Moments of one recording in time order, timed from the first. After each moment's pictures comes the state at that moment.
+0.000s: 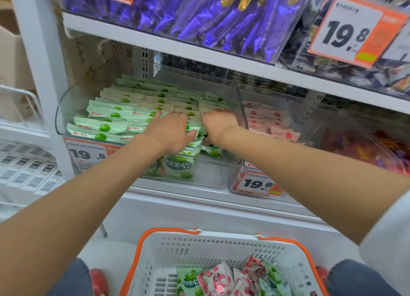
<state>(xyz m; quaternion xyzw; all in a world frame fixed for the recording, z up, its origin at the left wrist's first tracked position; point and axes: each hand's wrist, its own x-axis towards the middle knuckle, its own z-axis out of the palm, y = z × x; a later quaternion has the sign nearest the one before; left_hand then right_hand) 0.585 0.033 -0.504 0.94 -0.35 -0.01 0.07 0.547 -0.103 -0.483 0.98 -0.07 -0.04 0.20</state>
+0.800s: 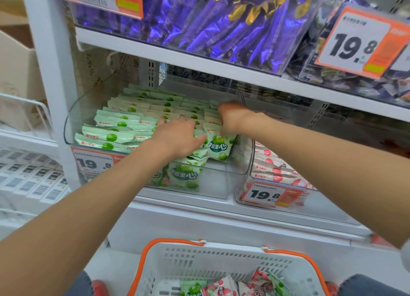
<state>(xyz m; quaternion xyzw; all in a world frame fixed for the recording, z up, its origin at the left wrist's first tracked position) 0.589 0.028 -0.497 0.94 -0.32 -0.01 0.11 0.557 -0.126 -0.443 0.99 -0.10 -0.04 0.11</state>
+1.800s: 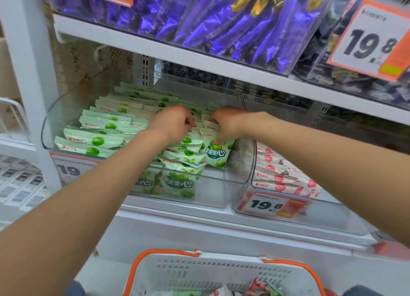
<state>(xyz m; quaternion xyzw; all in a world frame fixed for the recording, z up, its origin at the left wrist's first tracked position) 0.639 0.012 -0.505 0.90 -0.34 0.04 0.28 0.578 -0.143 -0.453 0.99 -0.04 -0.10 0.13</state>
